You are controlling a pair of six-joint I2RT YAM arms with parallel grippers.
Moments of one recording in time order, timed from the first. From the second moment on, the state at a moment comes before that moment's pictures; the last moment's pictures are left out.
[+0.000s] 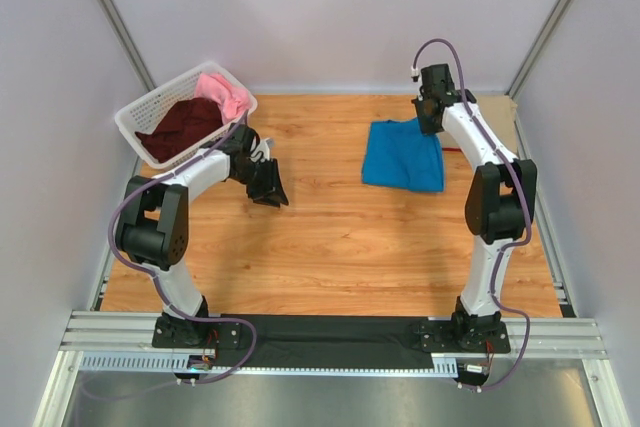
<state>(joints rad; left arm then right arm) -0.26 1.77 1.18 -0.61 0.52 -0.37 0.15 2.02 1.81 -0.71 0.20 -0.10</state>
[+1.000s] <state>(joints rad) -0.26 1.78 1.07 -0.57 0.52 -0.37 -0.10 2.21 2.31 -0.73 0.23 -0.32</state>
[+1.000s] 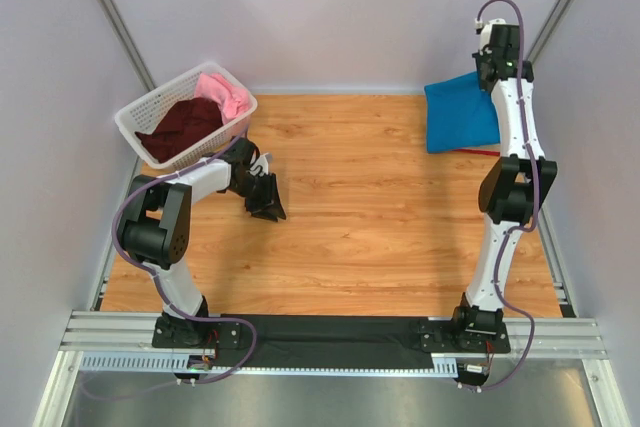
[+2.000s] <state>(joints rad) -0.39 1.75 1.08 -0.70 0.44 -0.41 -0.28 2.48 2.44 -0.41 0.18 -0.10</state>
